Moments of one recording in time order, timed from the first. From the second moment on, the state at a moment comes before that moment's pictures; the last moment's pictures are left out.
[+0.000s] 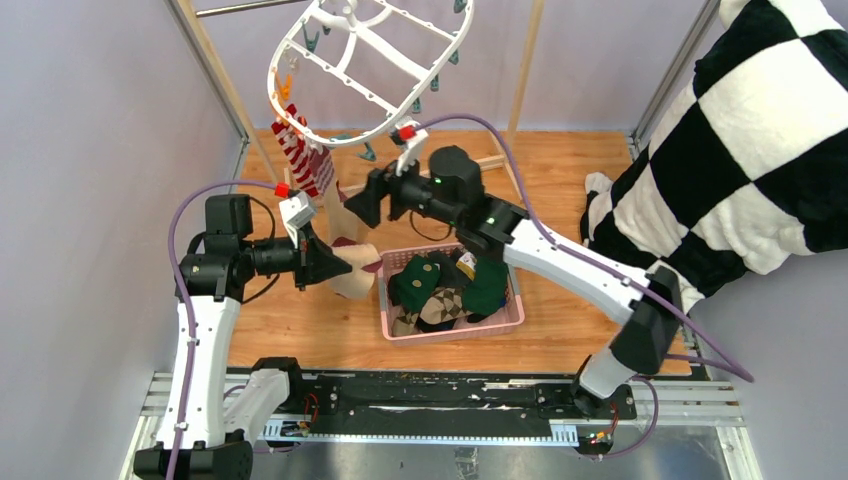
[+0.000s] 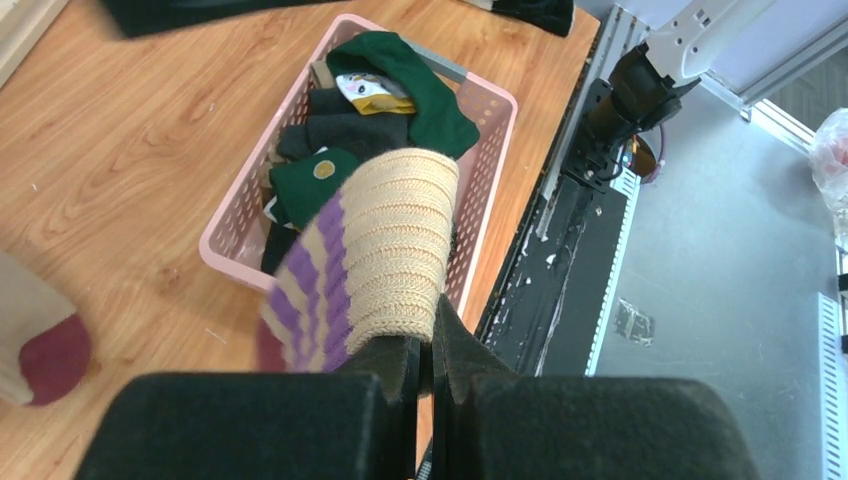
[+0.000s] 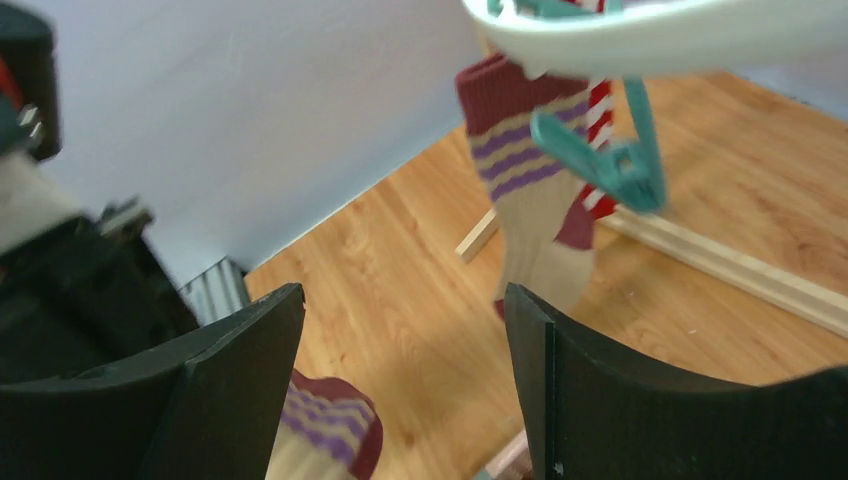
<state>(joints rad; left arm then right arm) 0.03 0.87 1.08 -1.01 1.17 0.43 0.97 1.64 1.60 -0.03 -0.08 0.29</state>
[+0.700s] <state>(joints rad) 0.03 0.88 1.14 -1.01 1.21 0.43 0.94 1.46 1.15 0.40 -0.77 0.22</state>
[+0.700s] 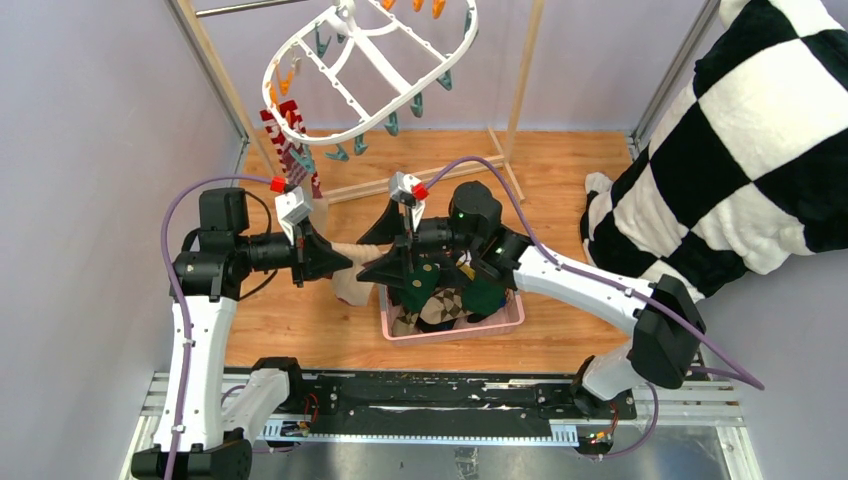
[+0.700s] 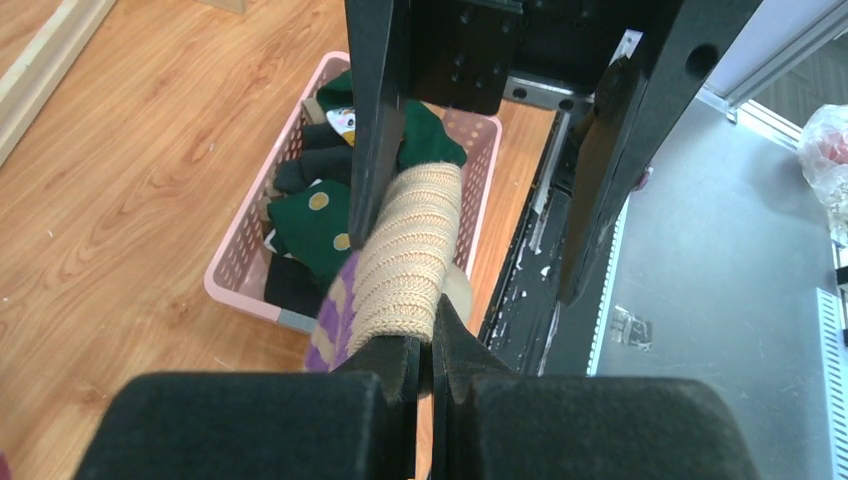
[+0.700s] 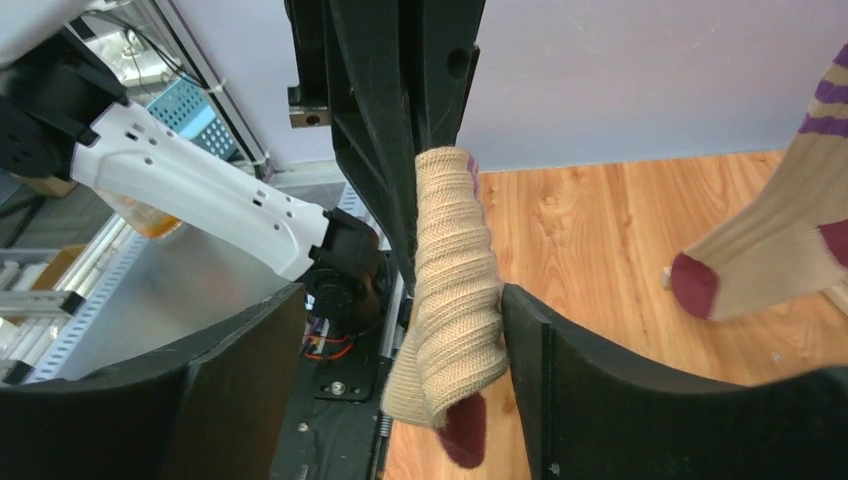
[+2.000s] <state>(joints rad) 0.02 0.92 1.21 -1.01 0.81 0.39 0.64 1.02 0.77 -0.35 -0.09 0.28</state>
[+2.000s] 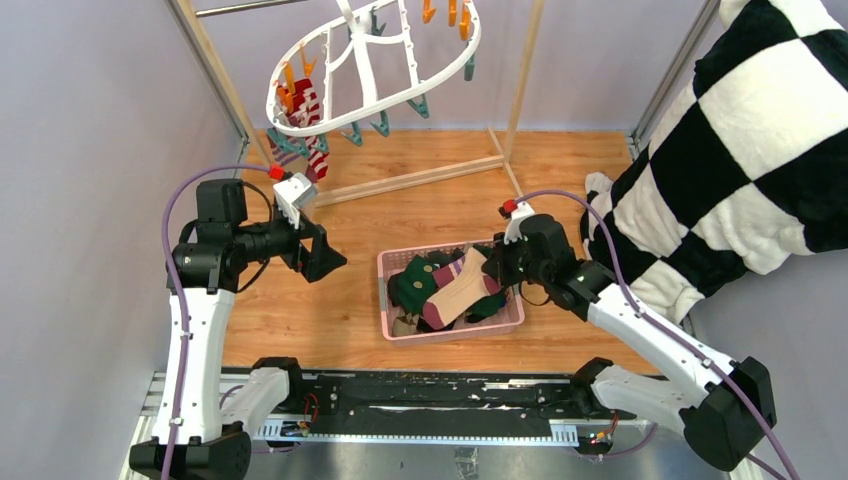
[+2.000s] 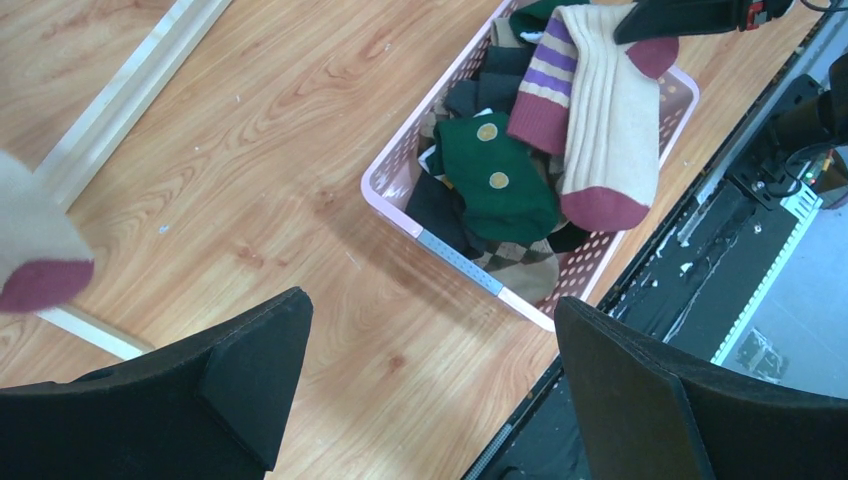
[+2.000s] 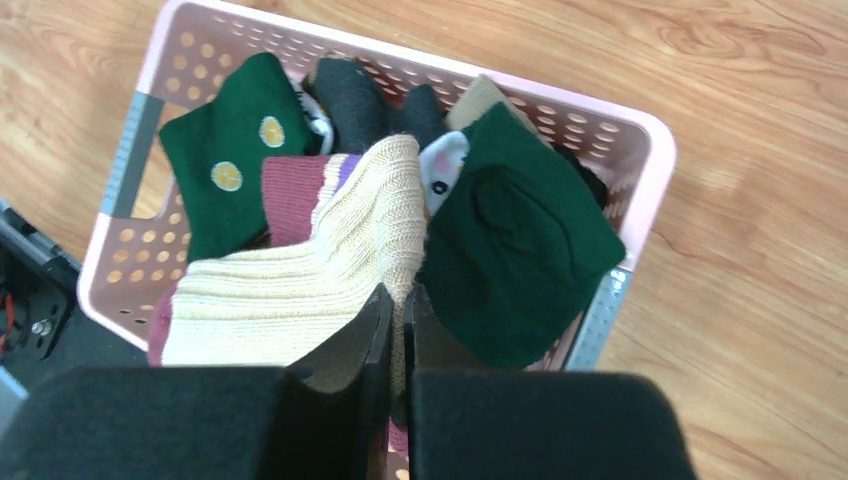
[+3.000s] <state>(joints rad) 0.22 0.97 1.21 -1.01 0.83 0.37 0.63 1.23 0.63 -0.10 -0.09 0.43</state>
